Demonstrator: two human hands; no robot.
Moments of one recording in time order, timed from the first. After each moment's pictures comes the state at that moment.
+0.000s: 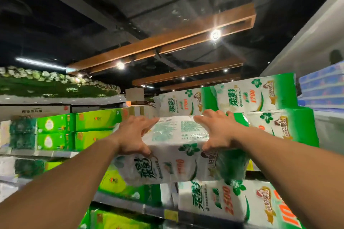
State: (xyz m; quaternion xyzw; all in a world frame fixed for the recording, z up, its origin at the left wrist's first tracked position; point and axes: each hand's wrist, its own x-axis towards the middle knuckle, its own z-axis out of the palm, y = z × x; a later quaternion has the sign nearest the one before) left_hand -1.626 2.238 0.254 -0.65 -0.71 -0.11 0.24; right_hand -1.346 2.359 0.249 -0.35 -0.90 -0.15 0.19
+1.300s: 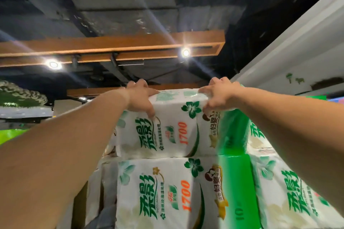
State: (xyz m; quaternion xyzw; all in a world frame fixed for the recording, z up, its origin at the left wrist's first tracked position) left_hand -1.837 2.645 0.432 -0.71 -0.64 -0.17 0.26; right_hand -1.556 2.667 0.421 -0.55 -0.76 -0.25 0.25
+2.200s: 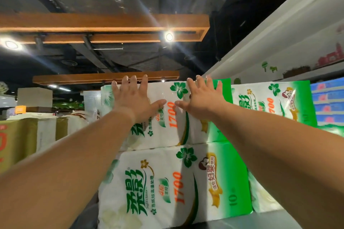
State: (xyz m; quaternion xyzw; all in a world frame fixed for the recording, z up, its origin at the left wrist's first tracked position) left_hand -1.816 2.730 0.364 -0.63 -0.64 -0.27 0.36; right_hand -1.601 2.735 0.361 -0.60 -0.68 -0.27 0.32
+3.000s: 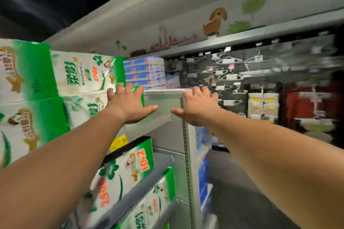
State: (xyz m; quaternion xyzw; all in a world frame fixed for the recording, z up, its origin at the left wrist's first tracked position) left_hand -1.492 2.472 0.218 -0.91 -0.30 -0.25 0.17; right_hand -1.358 2.298 0.194 -0.89 -0.37 -0.23 0.12
